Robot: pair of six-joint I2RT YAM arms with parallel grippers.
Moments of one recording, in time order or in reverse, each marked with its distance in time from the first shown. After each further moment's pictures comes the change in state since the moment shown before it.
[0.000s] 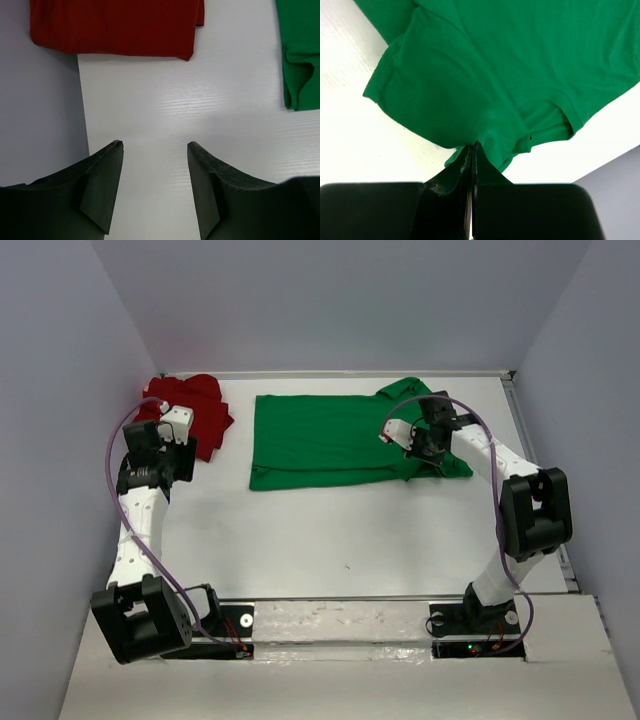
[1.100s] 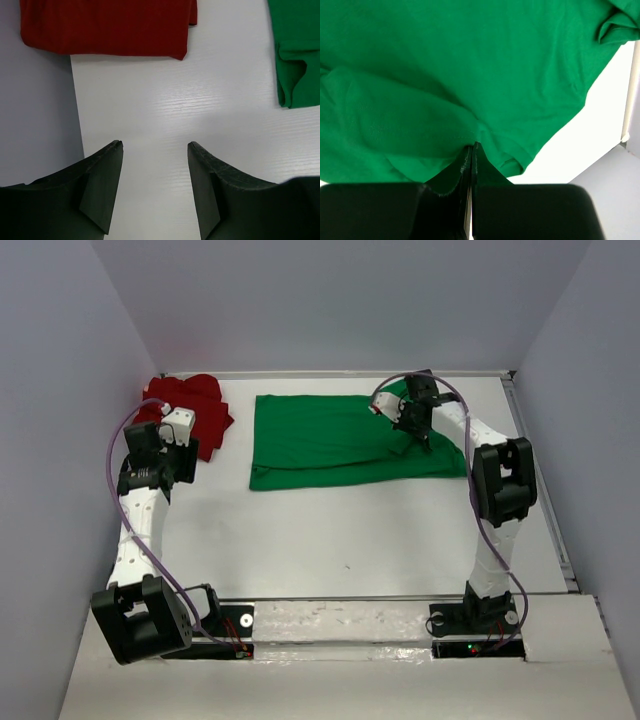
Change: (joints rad) left arm 0.000 -0.005 -0.008 0.001 0.023 0.000; right arm -0.004 0.315 0.327 0.083 0.116 0.072
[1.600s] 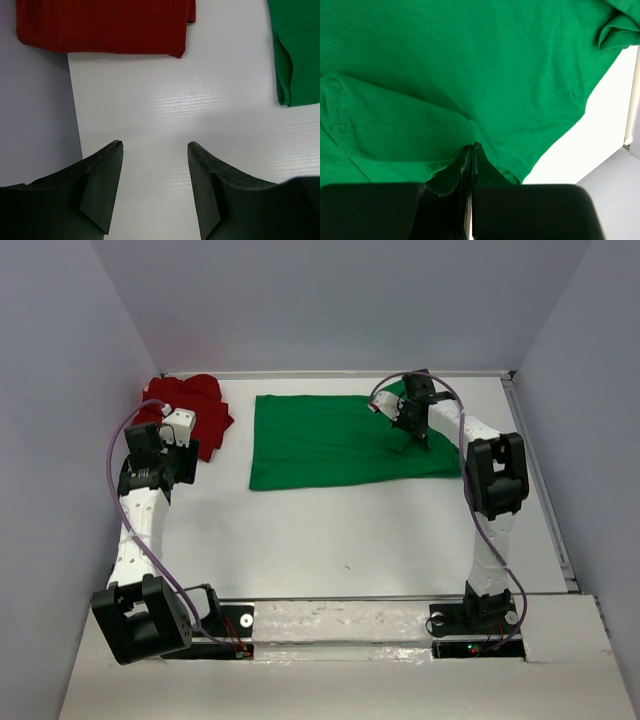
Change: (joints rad) left arm 0.000 0.000 -0.010 0.000 0.003 0.000; right arm -0.008 0.090 0.081 0.007 0.021 0.014
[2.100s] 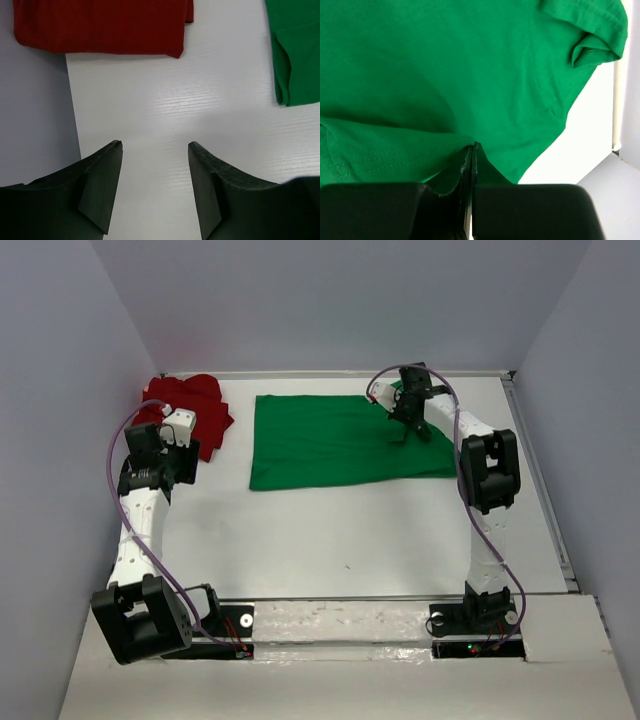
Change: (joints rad) left arm 0.000 0.000 -0.002 0.000 0.007 0.000; right arm 0.000 0.082 0.124 0.000 0.005 0.018
